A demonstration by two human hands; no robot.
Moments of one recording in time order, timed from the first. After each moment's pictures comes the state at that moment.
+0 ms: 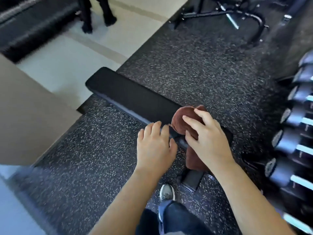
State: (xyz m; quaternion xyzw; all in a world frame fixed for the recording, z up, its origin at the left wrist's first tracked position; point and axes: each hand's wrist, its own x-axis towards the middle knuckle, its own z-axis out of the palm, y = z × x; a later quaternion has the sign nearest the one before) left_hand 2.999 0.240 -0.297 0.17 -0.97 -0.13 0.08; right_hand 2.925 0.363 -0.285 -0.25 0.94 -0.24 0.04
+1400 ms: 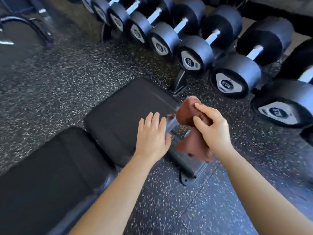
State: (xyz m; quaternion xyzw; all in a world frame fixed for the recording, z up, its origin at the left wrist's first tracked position) left_hand 2.817 0.328 -0.771 -0.56 -0.83 -0.06 0.03; right_hand 2.949 0.439 -0.755 0.42 0.73 -0.44 -0.31
